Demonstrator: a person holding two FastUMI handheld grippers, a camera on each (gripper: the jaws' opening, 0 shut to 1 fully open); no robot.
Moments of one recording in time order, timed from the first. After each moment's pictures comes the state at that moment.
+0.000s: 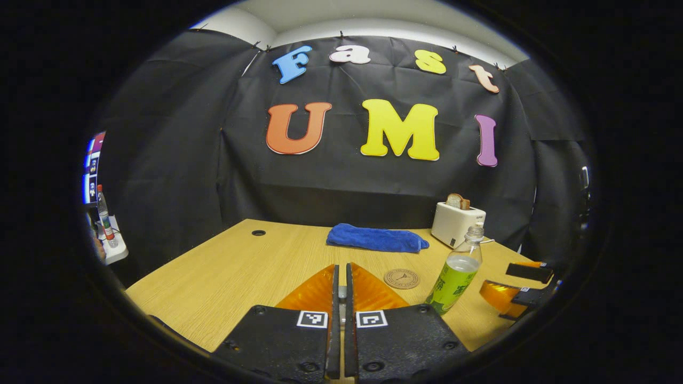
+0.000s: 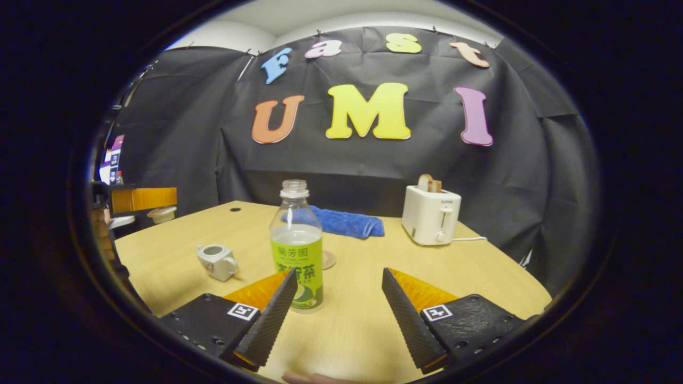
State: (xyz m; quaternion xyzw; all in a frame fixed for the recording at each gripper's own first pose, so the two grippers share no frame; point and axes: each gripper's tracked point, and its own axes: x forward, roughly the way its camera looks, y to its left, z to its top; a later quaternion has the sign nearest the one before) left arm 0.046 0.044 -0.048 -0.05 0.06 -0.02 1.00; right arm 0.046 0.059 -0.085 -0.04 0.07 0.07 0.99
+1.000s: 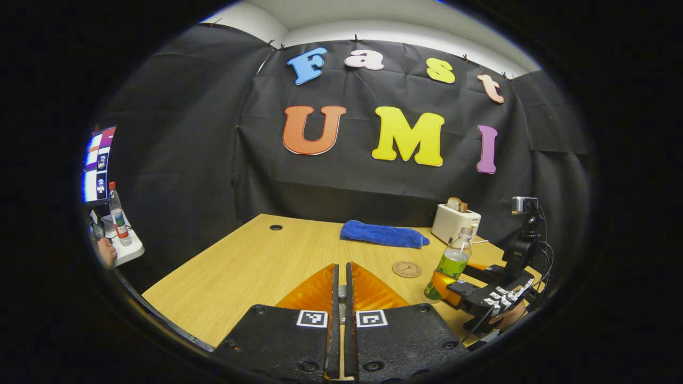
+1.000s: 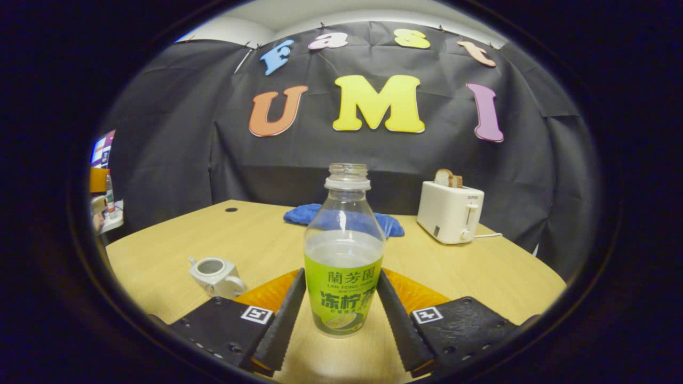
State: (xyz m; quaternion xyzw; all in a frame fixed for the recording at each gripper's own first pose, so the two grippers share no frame) left arm -0.008 0.095 -0.036 -0.06 0.07 -0.02 1.00; right arm 0.100 0.116 -0.092 -0.03 0.07 0.03 1.00
